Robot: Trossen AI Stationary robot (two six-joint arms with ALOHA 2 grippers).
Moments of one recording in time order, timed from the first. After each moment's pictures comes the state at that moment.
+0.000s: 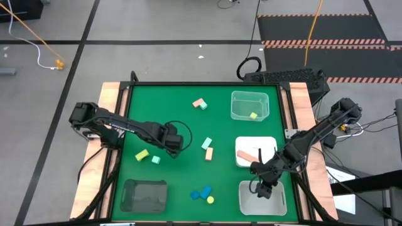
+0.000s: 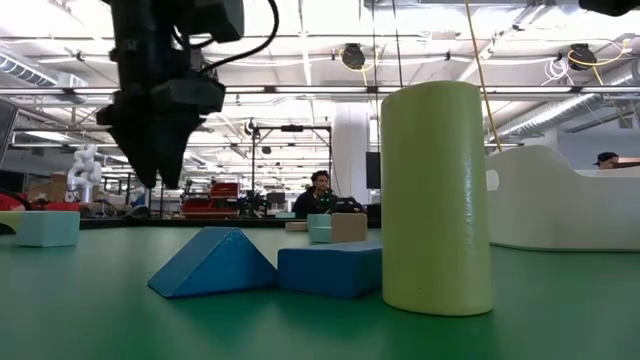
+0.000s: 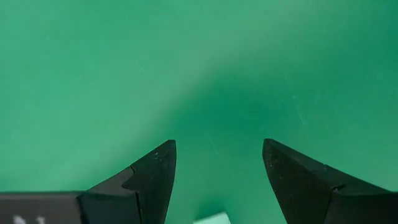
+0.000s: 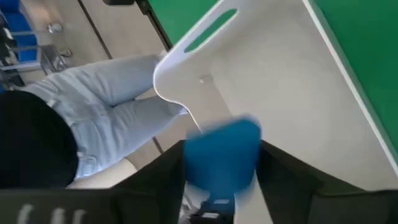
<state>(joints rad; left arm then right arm) -0.16 1.58 1.04 -0.95 -0.17 -1.03 0.63 1.21 0.81 -0.49 -0.36 1.38</state>
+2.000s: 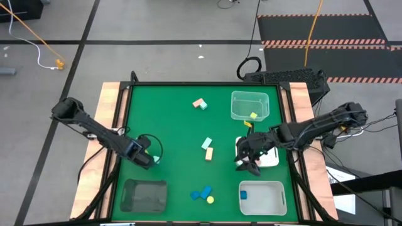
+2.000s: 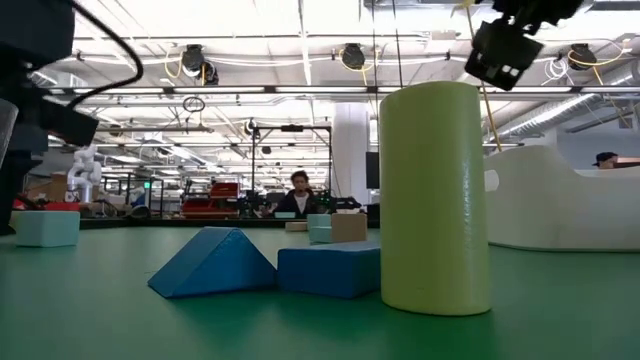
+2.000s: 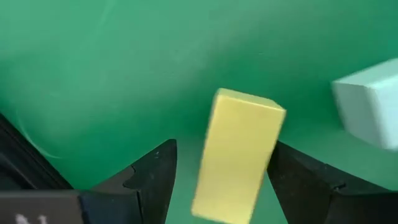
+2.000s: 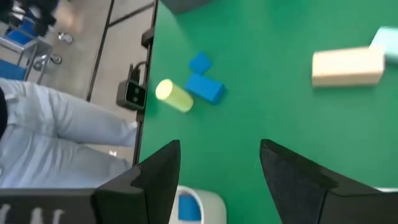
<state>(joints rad) -0.50 1.28 0.58 -0.93 -0.11 -1.37 0.25 1.16 0.81 -0.35 -0.26 0.54</state>
